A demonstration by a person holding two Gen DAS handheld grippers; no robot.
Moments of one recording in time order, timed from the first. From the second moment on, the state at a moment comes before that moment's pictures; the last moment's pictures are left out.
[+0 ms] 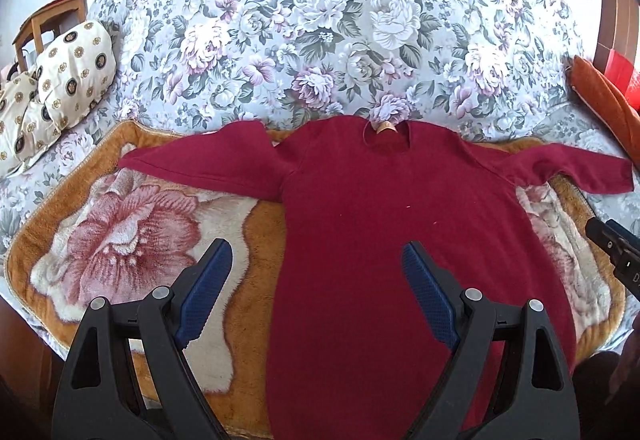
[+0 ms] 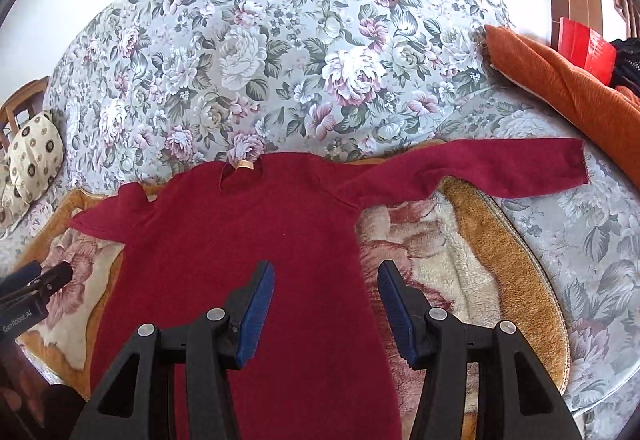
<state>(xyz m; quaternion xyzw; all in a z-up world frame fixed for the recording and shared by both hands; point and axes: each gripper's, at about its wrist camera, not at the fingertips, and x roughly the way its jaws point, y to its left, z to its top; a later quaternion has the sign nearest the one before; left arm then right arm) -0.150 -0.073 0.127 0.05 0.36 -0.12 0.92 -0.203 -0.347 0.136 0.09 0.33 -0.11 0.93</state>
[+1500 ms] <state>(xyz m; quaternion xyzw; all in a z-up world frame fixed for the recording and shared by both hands) -0.132 -0.081 0.096 0.04 0.39 -0.11 0.91 -0.164 -0.302 0.117 0.08 0.38 -0.06 0.92</state>
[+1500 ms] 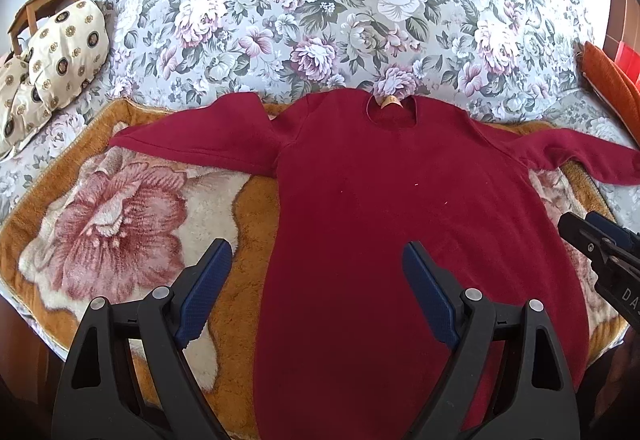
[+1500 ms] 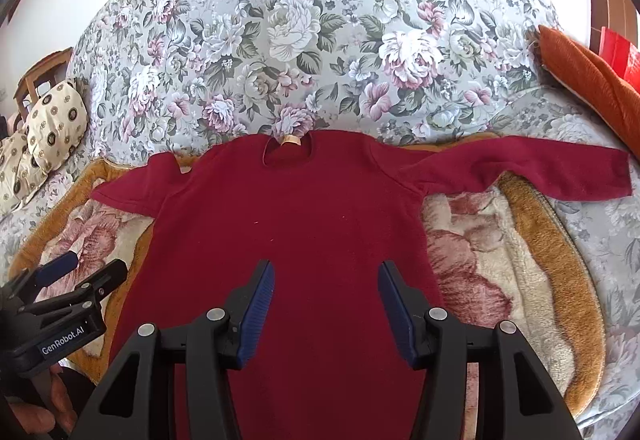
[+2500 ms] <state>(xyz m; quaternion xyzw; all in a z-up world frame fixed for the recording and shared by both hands) -0.011 -0.079 0.060 0.02 0.43 -0.10 0.90 -0.040 -0.258 0.081 0.04 0.41 -0.01 0.91</state>
